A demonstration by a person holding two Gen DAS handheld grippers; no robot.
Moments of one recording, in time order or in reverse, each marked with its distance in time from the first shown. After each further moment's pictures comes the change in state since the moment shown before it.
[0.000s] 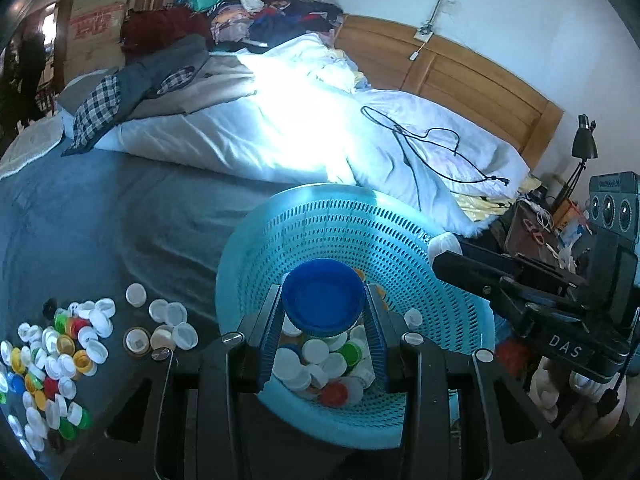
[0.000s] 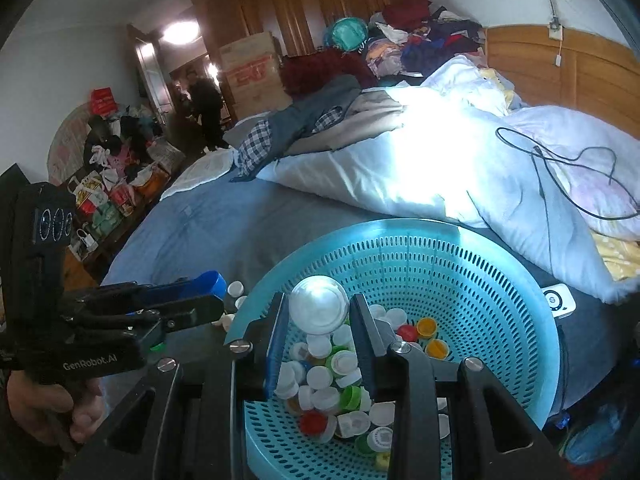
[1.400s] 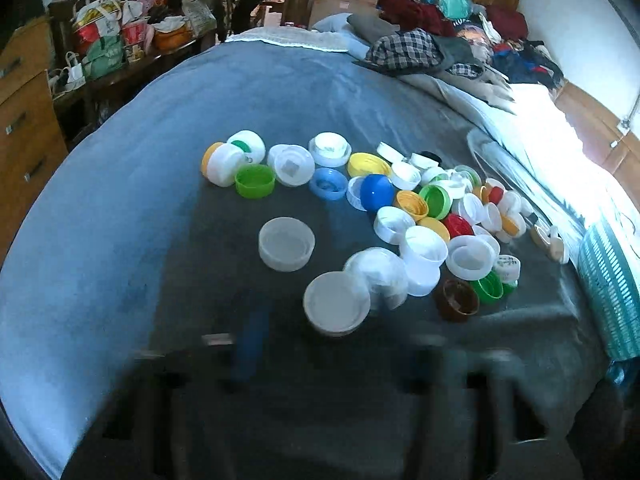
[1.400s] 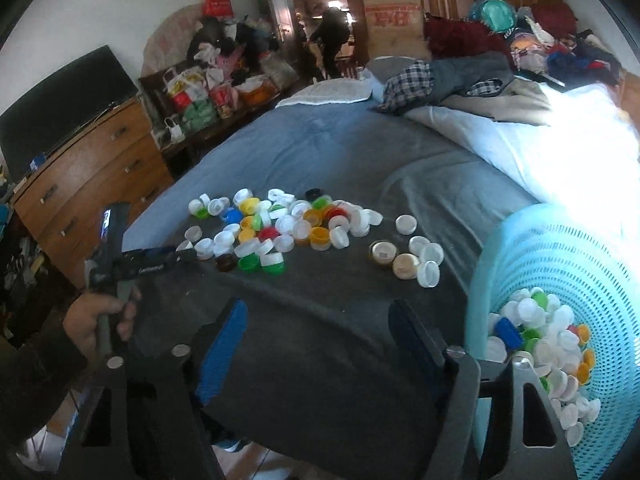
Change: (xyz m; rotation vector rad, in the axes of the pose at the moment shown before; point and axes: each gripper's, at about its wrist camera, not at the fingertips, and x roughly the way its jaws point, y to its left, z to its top) left arm -0.112 0.331 -0.252 -0.482 -0.049 0.489; right arm 0.077 0.190 -0.082 -0.346 0.204 0.282
